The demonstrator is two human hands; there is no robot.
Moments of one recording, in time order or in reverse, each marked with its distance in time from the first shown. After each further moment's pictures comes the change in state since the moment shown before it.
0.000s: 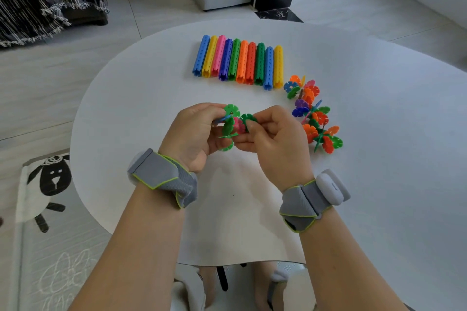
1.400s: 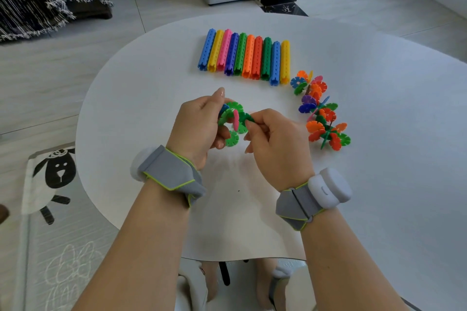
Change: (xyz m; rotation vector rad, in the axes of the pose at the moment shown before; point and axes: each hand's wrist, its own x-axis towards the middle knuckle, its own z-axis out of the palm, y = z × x) left_hand 0.003 -0.007 -0.005 0.206 0.045 0.165; right_hand 0.004 0.019 0.003 -0.505 0.028 -0.351
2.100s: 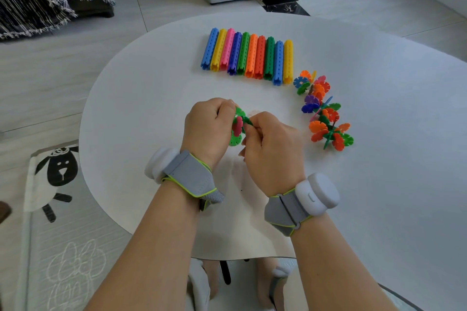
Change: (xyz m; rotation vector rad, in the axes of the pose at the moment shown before) left_hand 0.005 -0.016 0.004 0.300 0.061 0.273; right_hand -0.007 -0.015 0.013 -0.046 0.067 0.012
